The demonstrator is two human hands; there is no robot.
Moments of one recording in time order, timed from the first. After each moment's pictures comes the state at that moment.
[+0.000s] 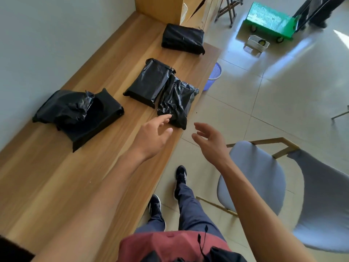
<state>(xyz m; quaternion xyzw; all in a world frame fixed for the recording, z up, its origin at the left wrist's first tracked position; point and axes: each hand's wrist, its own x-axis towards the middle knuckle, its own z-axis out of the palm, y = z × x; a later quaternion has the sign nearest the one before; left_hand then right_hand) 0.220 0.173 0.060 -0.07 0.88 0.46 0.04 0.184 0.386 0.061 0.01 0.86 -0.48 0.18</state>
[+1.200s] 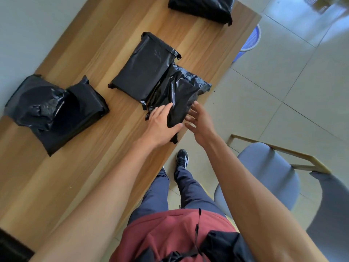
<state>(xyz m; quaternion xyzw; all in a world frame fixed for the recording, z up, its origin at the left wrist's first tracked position) 0.056 0.207 -0.052 -0.21 0.87 0.39 0.20 -0.017 0.350 -0.062 0.28 0.60 -0.65 0.37</state>
